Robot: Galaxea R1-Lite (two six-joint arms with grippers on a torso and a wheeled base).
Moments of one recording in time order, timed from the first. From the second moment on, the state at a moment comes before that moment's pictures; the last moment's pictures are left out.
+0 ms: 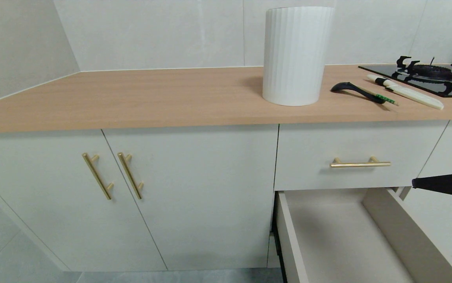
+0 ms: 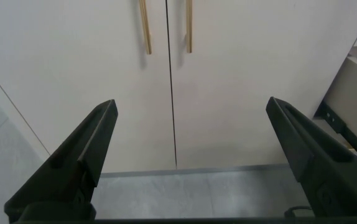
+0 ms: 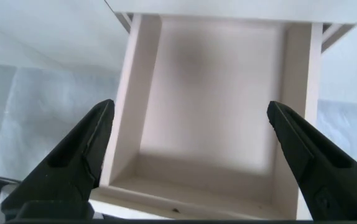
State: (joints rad) left arm 0.00 0.00 0.00 -0.01 -0.03 0.01; right arm 0.33 1.16 -1.09 0.55 -0.04 0.20
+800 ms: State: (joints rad) left arm 0.00 0.00 0.00 -0.01 -0.03 0.01; right arm 0.33 1.11 -1.08 0.54 -0.04 0.18
